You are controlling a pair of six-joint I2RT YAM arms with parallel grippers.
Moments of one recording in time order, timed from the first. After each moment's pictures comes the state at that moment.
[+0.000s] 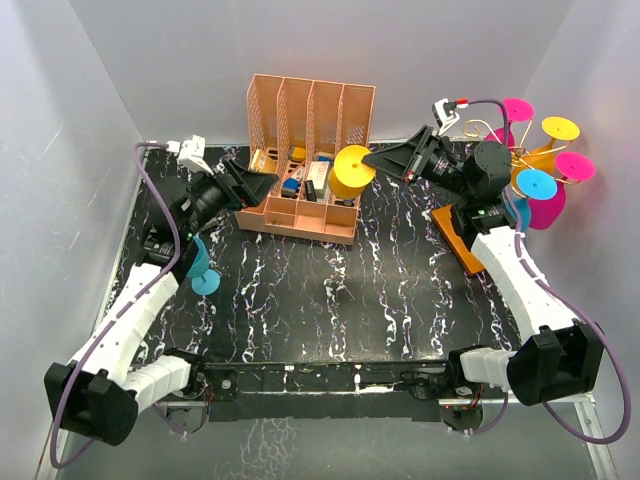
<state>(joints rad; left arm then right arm) -0.30 1.04 0.93 0.09 0.31 -0.62 0.18 1.24 1.14 0.37 -0.87 1.11</state>
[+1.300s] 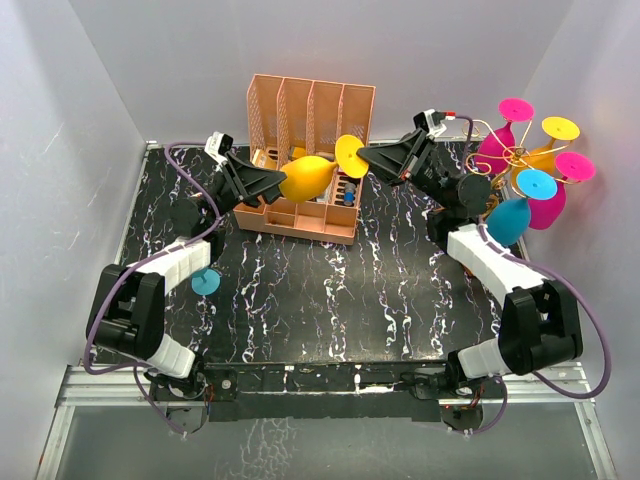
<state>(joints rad) -0.27 1.51 0.82 1.44 0.81 -1.81 0.26 1.41 0.97 1.18 -0.75 1.76</state>
